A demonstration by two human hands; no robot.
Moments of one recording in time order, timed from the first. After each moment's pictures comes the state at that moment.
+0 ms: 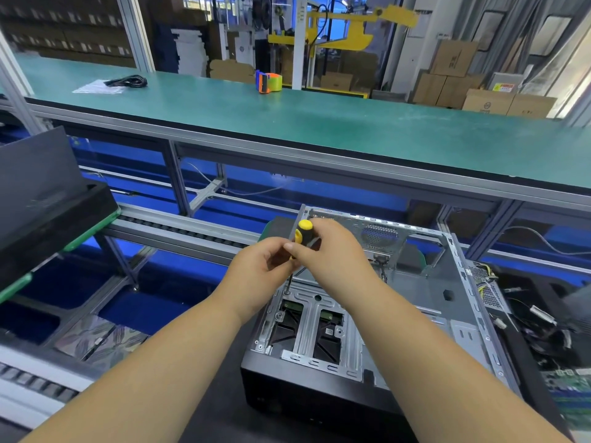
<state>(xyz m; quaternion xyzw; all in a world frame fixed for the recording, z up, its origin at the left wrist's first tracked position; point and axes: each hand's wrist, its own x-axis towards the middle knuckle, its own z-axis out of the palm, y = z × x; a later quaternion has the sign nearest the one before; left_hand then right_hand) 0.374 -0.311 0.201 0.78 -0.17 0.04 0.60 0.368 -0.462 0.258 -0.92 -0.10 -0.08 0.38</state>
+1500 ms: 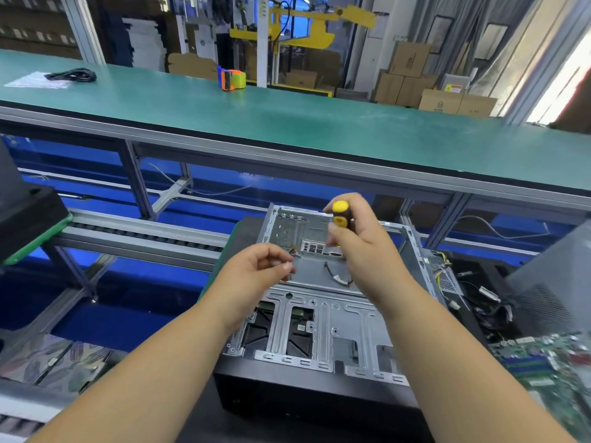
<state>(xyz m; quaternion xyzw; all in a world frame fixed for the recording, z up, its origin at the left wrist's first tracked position) 0.361 -0.340 0.215 0.69 -0.10 -0.09 0.71 0.333 -0.525 0.285 -0.82 -0.09 -0.13 0.55</state>
